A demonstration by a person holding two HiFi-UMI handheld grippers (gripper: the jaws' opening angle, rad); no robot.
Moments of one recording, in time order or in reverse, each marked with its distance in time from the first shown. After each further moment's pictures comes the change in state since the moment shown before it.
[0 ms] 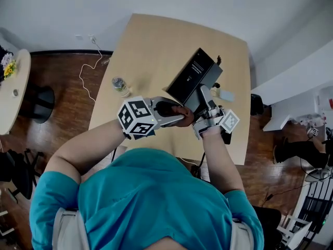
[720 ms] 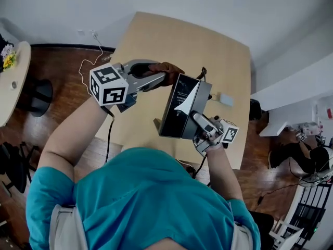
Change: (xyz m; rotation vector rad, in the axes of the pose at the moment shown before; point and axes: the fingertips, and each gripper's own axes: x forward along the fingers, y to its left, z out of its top) left arm -0.109 0.095 0.098 0.049 -0.263 0.204; right arm -0.017 0.041 -0.075 0.000 0.408 0.212
